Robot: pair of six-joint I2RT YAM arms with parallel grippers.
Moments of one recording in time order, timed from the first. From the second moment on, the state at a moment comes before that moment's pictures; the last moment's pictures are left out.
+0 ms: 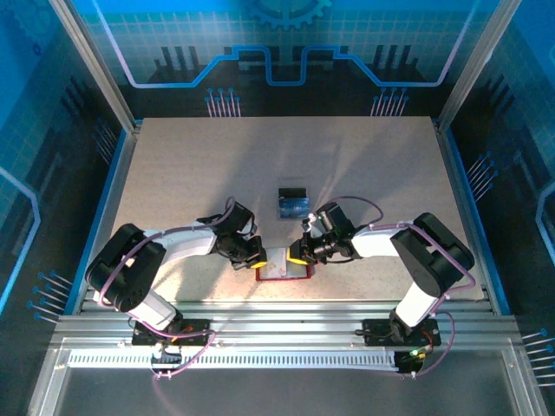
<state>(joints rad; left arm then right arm) -0.55 1.56 0.70 -0.34 0.49 -0.92 0.60 1.68 0.63 0.13 -0.74 0.87</state>
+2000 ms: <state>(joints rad) -0.55 1.56 0.70 -0.34 0.49 -0.92 0.59 1.71 0.63 0.16 -0.78 0.89</state>
